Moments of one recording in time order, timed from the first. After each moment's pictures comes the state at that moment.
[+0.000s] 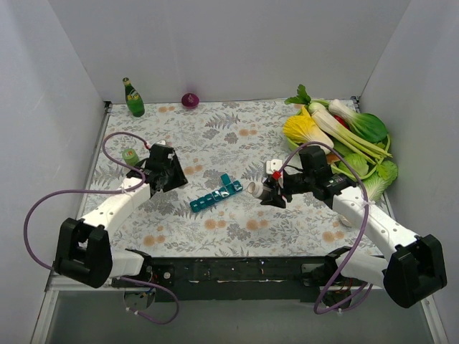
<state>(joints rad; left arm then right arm) -0.38 1.26 0.87 -0.44 -0.01 -0.68 0.48 1.13 0.79 -0.40 -0.88 -0.72</state>
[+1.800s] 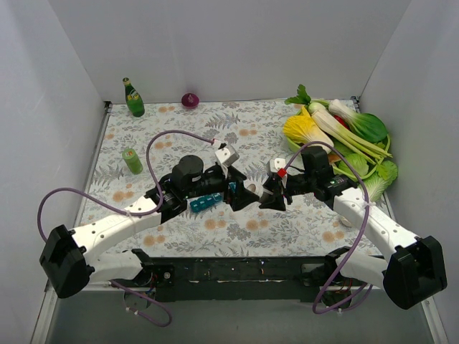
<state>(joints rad) -0.84 1.13 0.81 0.16 0.42 -0.27 0.46 1.12 0.77 -0.37 -1.02 -0.63</state>
